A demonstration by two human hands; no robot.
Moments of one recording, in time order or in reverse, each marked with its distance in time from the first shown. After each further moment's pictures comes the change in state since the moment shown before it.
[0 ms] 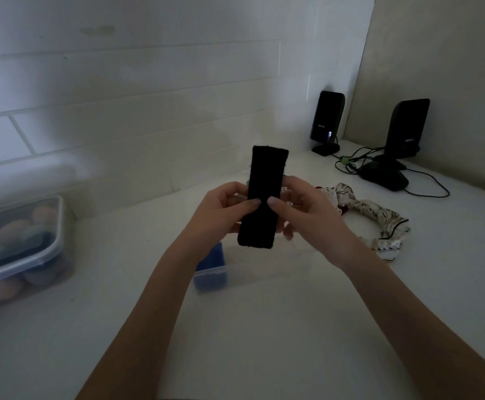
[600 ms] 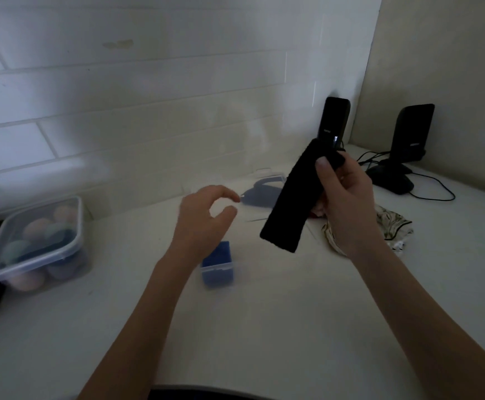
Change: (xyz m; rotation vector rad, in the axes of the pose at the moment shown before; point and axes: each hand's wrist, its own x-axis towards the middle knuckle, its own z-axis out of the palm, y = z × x) left_hand -0.020 -0.007 -0.027 0.644 0.280 0.324; right_hand -0.003 -0.024 -0.010 0.255 0.354 -0.191
